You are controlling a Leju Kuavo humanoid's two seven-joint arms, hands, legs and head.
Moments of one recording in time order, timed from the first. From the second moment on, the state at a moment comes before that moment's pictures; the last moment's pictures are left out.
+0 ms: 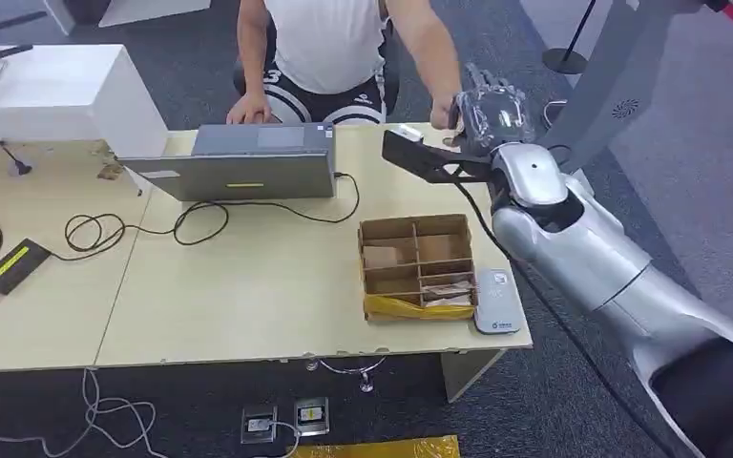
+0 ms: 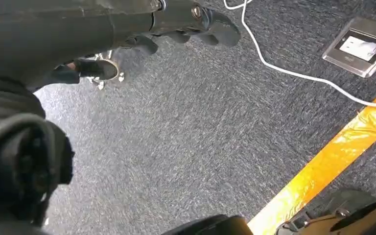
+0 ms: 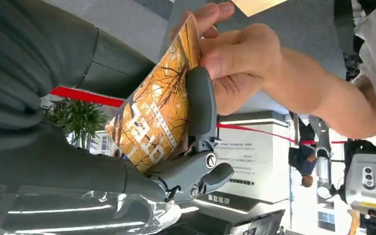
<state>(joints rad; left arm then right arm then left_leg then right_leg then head) -0.19 0.01 -1.25 -0.32 0.20 0.54 0.26 -1.14 -0.21 0.97 -1.07 0.80 -0.11 0.53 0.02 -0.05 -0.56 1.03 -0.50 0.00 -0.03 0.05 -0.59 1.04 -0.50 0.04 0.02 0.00</state>
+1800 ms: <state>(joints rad) -0.12 0.01 -1.20 -0.32 0.27 0.61 0.21 -0.90 -0.18 0.93 -1.20 0.60 -0.52 0.31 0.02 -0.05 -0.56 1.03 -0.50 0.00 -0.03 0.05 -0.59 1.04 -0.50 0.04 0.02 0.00</state>
